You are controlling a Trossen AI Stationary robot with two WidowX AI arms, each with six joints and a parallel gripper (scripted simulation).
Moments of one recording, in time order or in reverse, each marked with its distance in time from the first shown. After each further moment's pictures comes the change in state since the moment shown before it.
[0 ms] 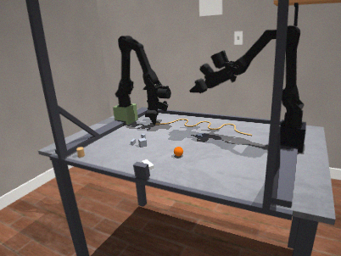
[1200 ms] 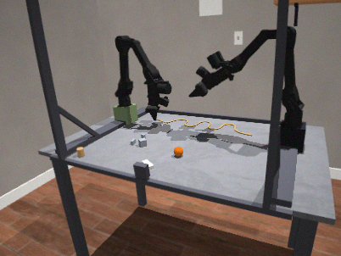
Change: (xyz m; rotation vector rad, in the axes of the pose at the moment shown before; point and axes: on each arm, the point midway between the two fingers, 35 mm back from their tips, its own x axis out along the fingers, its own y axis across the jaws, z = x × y) left arm -0.035 -0.034 0.011 -0.012 0.010 0.006; right arm 0.012 0.011 -0.010 -0.162 0.097 0.143
